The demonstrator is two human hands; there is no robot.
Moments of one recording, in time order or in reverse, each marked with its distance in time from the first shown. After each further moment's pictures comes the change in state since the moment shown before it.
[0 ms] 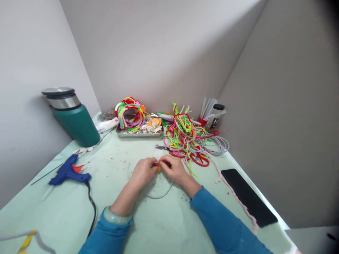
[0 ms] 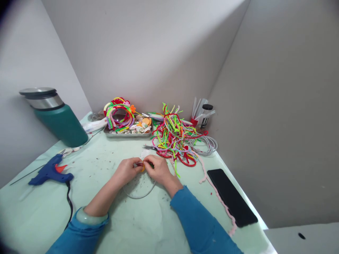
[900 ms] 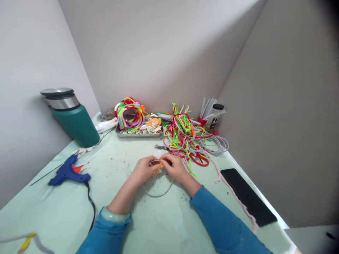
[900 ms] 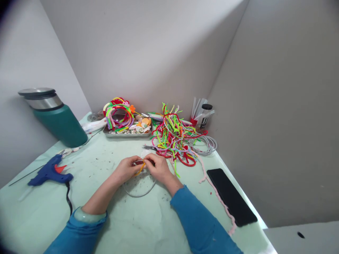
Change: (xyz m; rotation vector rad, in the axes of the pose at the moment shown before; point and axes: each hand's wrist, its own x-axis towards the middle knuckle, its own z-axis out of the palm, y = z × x) left_hand 0.002 0.001 -0.001 -0.240 -0.017 -0.044; right_hand 0.003 0.000 -0.004 0.105 0.021 0.063
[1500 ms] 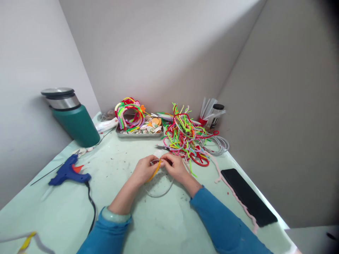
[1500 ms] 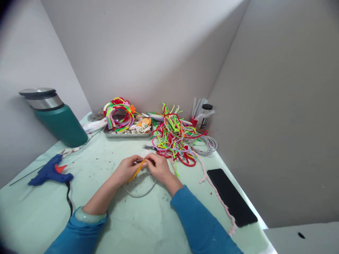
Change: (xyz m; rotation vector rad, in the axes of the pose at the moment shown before) left_hand -0.001 0.004 -0.001 0.012 0.031 0.023; right_hand 0.000 0.001 -0.001 -0.009 0.005 0.007
